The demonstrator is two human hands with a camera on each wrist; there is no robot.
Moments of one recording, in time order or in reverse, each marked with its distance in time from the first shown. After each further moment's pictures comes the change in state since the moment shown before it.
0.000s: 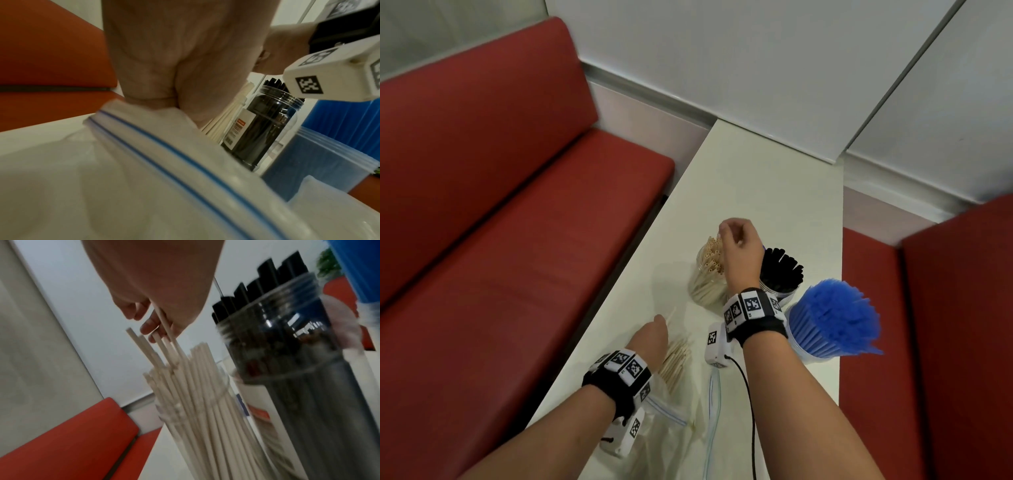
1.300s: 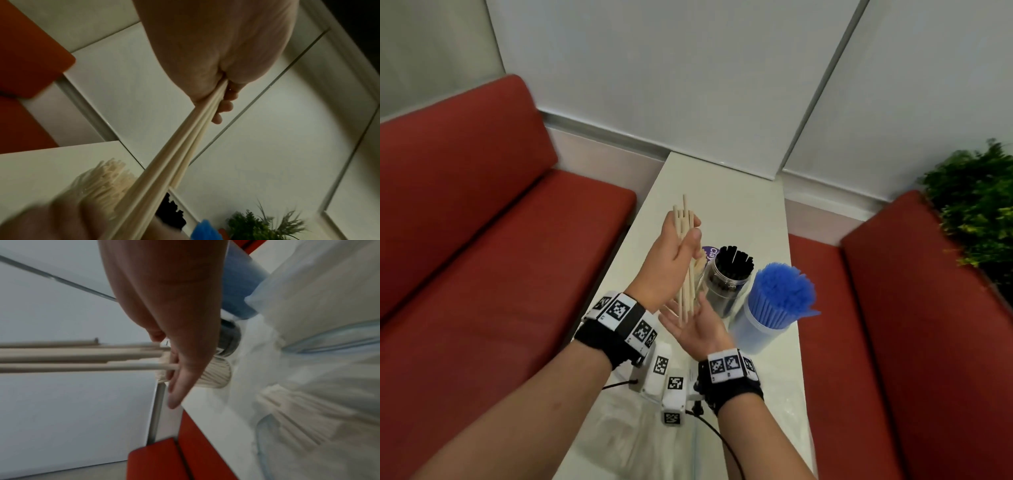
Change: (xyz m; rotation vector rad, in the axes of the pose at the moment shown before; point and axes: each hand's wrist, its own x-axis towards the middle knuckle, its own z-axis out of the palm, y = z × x) left_hand -0.082 0.094 -0.163 -1.109 0.453 0.798; right_hand -0.134 -0.014 -0.042 0.858 -0.144 0.944
